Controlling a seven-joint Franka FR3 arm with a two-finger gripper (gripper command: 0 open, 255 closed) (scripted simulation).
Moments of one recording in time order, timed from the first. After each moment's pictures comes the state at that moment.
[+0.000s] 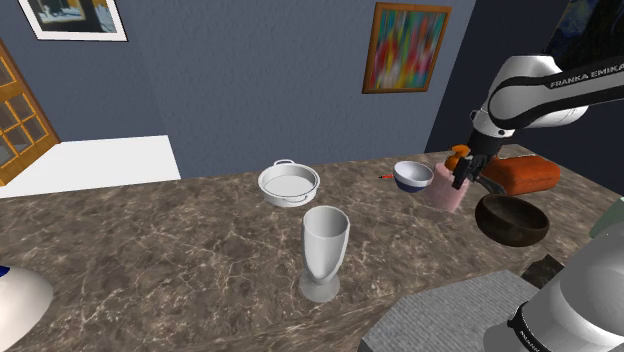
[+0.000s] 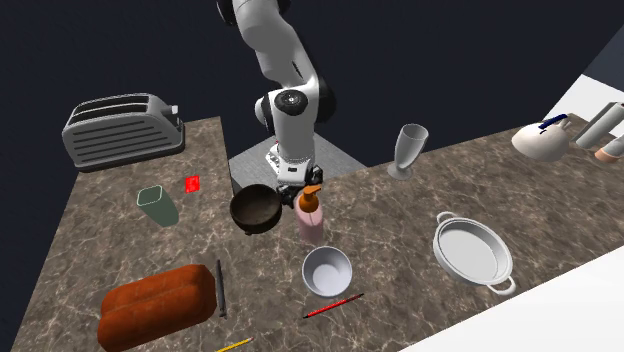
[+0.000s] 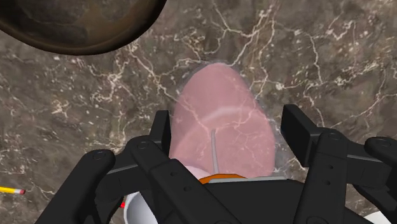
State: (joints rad) arm -0.20 -0.57 -0.42 -2.70 -0.22 2.17 -0.31
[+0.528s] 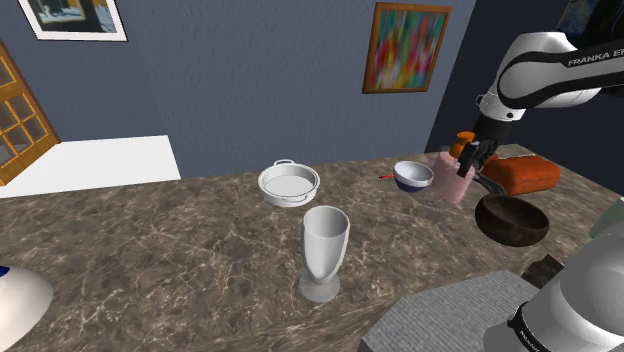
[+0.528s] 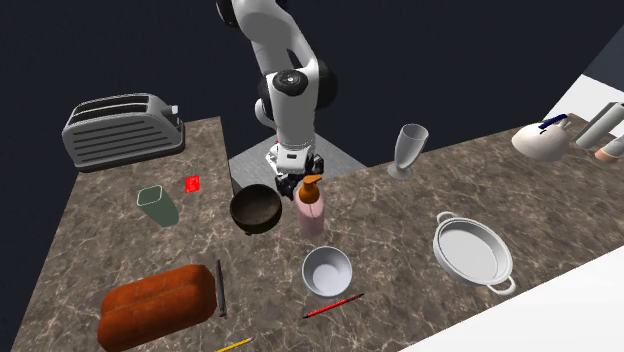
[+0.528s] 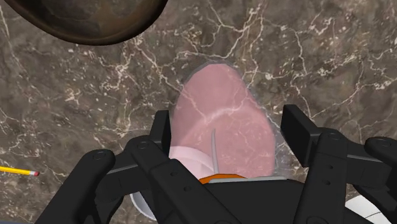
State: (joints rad) arm -0.20 -0.62 -0.39 -2.63 -0.21 2.04 -0.30
